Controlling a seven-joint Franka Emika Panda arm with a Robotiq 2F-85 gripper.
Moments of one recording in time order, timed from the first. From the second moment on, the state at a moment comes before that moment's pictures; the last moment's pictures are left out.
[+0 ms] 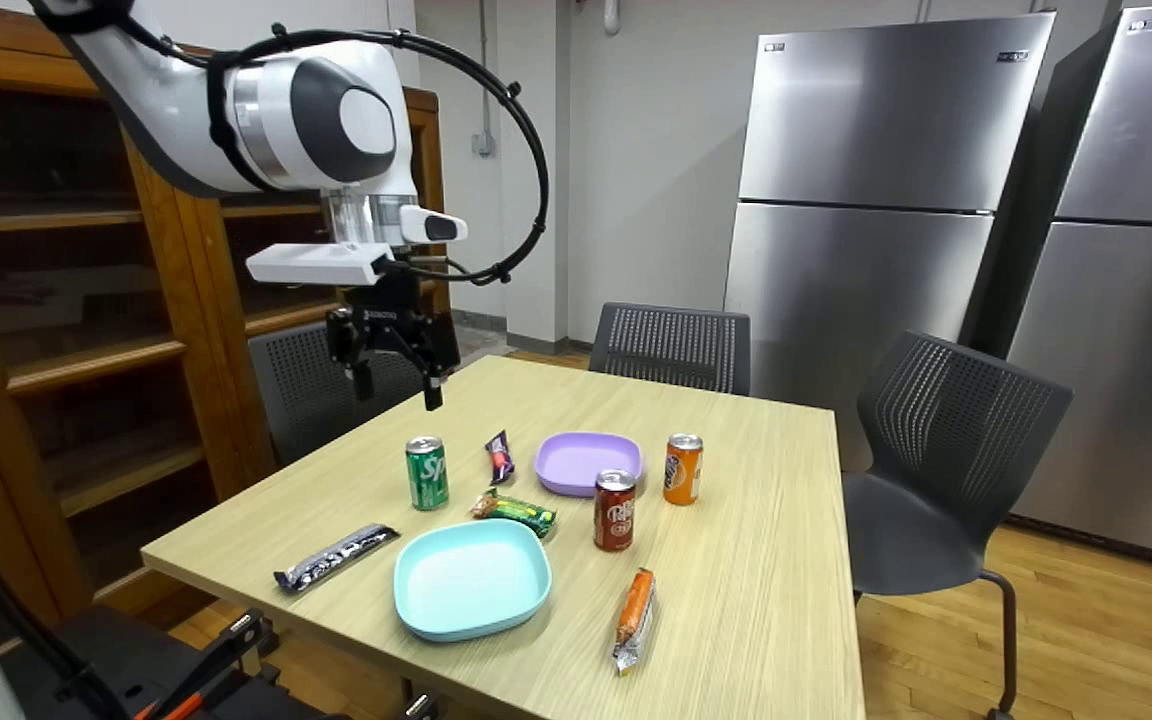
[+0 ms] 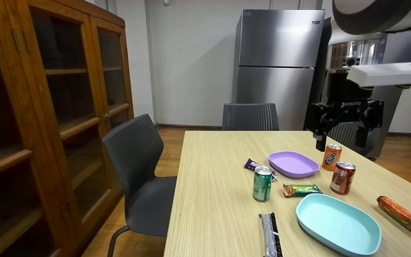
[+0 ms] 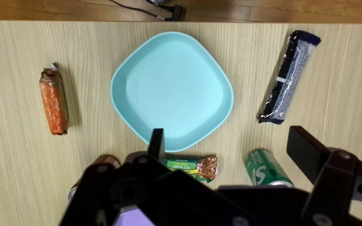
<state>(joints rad) 0.05 -0.19 0.10 -2.63 -0.10 2.39 0.13</state>
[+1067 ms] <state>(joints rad) 0.02 0.01 0.08 -2.53 -0.27 2.41 0.28</state>
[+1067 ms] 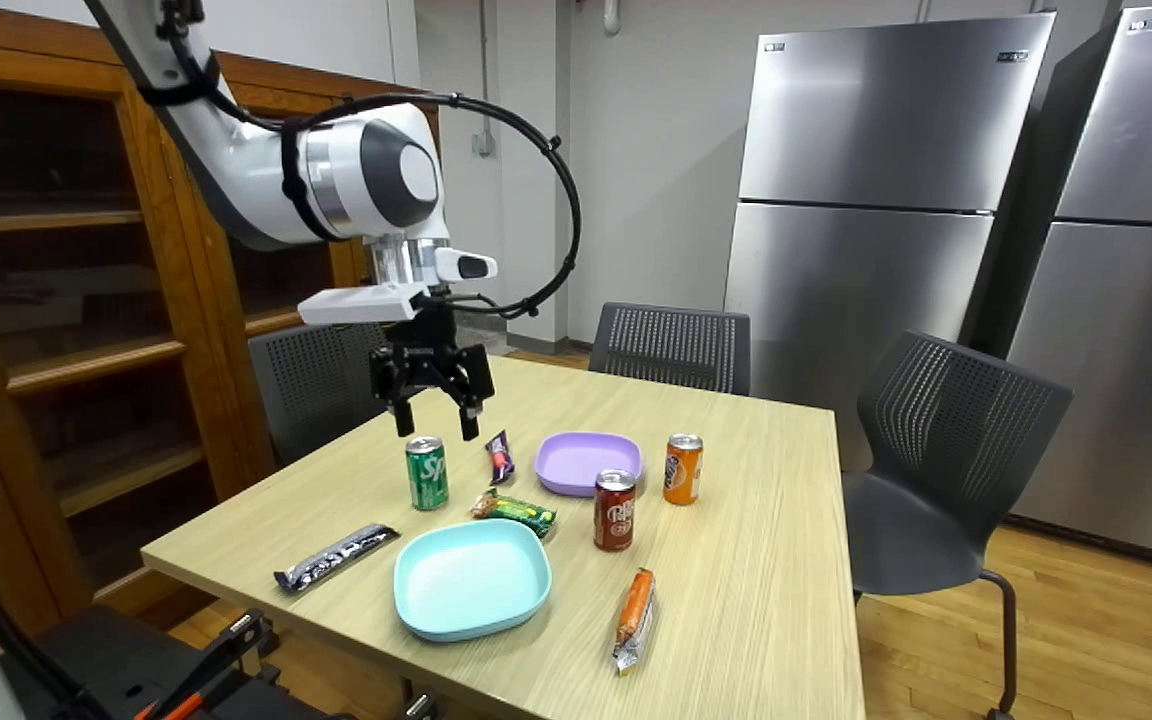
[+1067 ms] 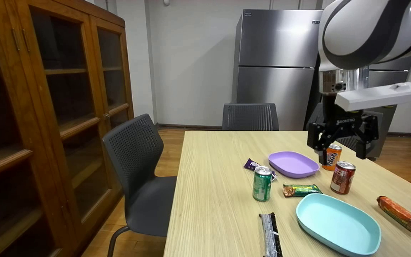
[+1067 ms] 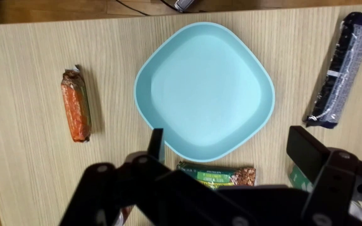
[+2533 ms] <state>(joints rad) 0.24 0.51 -0.10 -2.14 -0.51 2.43 0.60</state>
